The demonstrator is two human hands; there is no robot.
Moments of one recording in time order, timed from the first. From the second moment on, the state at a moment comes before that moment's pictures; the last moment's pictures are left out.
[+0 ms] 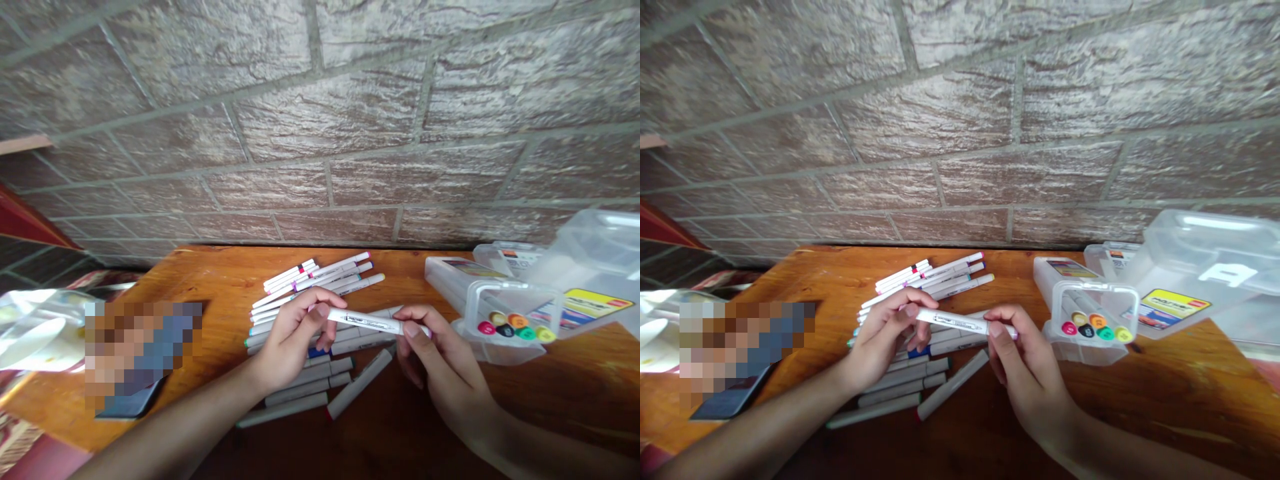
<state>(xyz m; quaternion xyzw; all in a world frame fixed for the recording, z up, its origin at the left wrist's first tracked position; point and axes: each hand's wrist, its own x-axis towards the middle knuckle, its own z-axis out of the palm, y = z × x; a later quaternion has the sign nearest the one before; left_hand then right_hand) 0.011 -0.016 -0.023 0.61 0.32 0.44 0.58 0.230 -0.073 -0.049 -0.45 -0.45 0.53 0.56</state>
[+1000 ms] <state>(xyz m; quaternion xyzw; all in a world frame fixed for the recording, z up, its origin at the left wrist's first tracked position) 0.006 -0.016 -0.020 0.65 0.33 0.38 0.56 0.235 -0.078 -0.053 -0.42 -0.52 0.53 0.52</state>
